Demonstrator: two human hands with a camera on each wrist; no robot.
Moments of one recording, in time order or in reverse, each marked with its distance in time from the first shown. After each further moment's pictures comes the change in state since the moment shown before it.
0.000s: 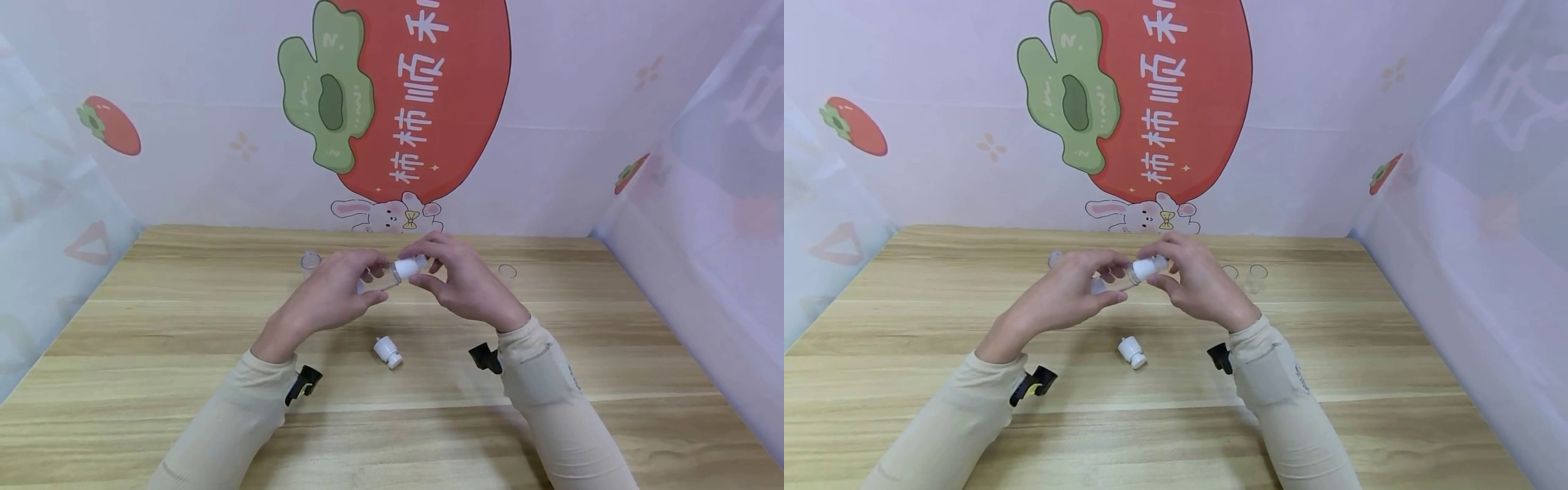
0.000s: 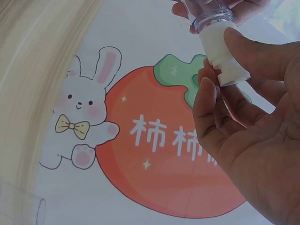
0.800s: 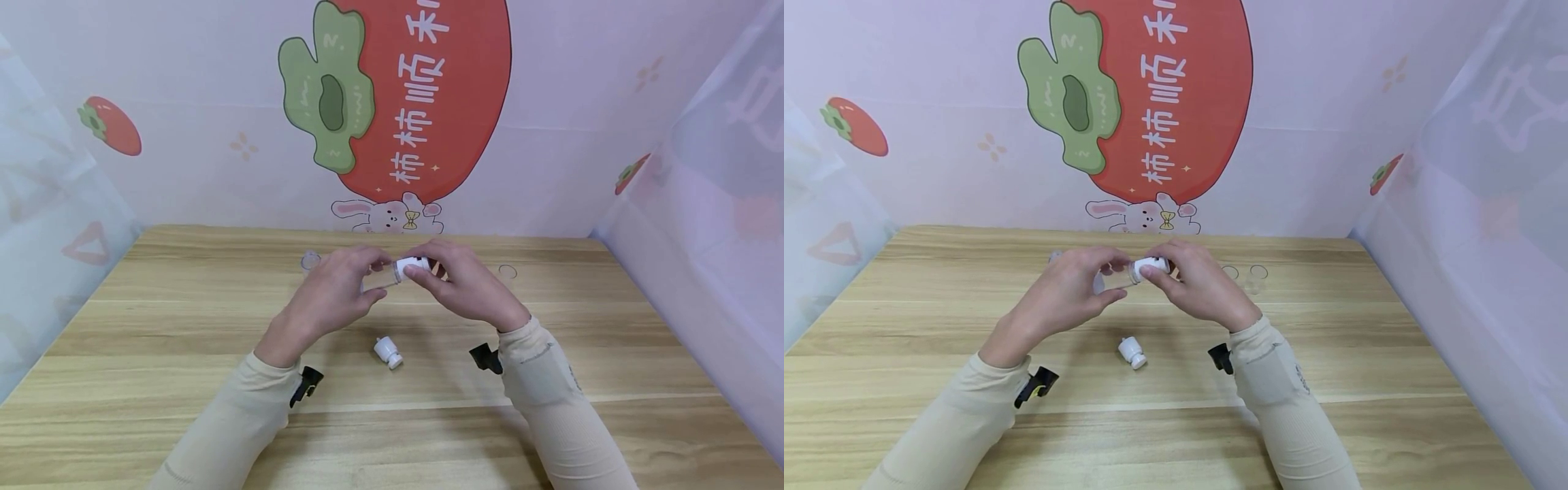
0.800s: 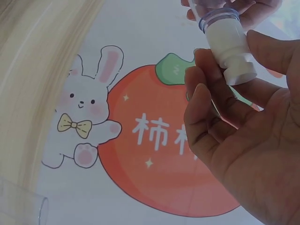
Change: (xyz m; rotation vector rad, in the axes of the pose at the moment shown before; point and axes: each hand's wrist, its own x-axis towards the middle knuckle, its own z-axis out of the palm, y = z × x) left_hand -0.002 0.005 0.004 0.169 0.123 0.043; right_hand 0.000 0.001 0.000 0.001 -0.057 0.108
